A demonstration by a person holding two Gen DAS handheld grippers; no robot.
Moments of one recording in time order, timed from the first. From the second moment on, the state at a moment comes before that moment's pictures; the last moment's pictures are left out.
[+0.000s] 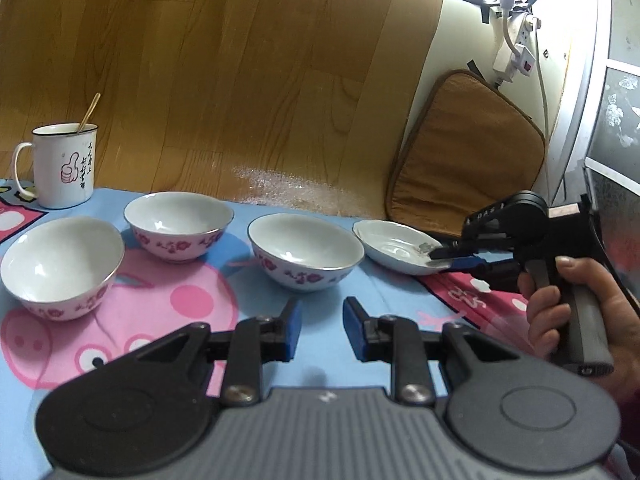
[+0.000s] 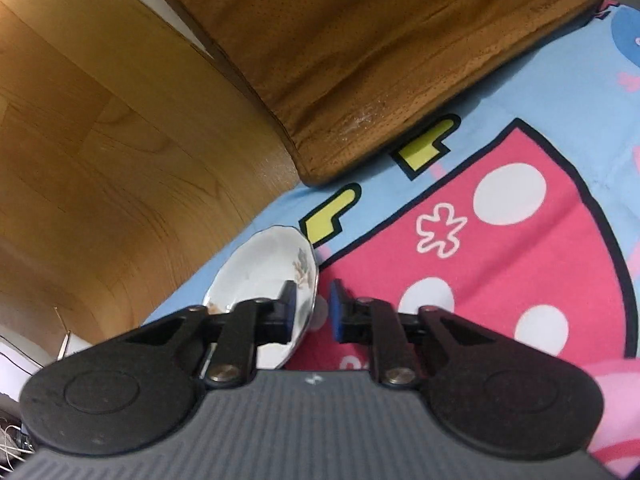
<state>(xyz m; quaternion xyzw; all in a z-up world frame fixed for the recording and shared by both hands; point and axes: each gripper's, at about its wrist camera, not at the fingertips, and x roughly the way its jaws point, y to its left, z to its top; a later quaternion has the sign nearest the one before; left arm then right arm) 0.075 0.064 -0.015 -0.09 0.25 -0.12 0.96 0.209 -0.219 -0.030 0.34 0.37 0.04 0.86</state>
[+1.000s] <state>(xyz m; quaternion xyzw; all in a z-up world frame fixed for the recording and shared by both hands) 0.042 0.061 -0.021 -0.18 0.37 -0.24 0.88 -0.021 -0.198 -0.017 0.30 0.33 0.15 0.88</state>
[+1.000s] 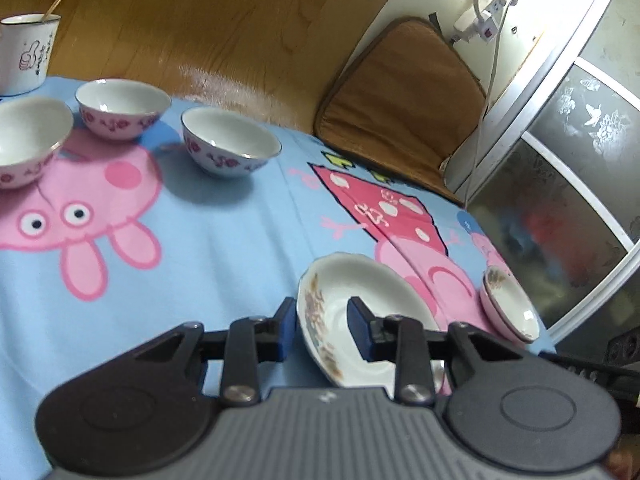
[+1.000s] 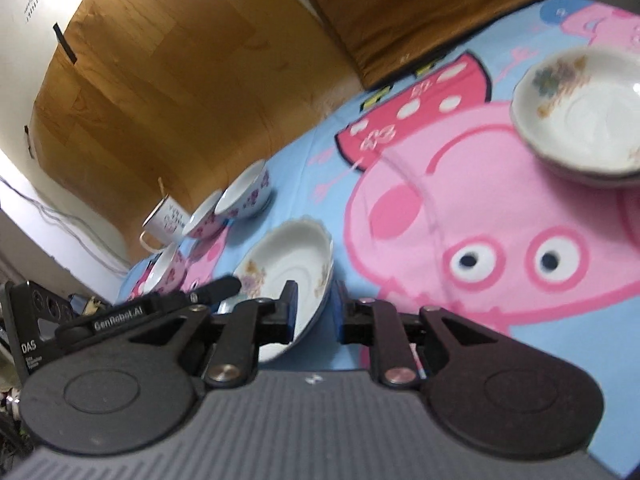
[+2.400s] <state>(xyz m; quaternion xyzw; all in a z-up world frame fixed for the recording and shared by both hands) 0.075 -0.185 -0.001 -0.04 0.35 -0.35 0.87 -0.065 -0.329 -0.017 0.23 0.15 -0.09 0.96</state>
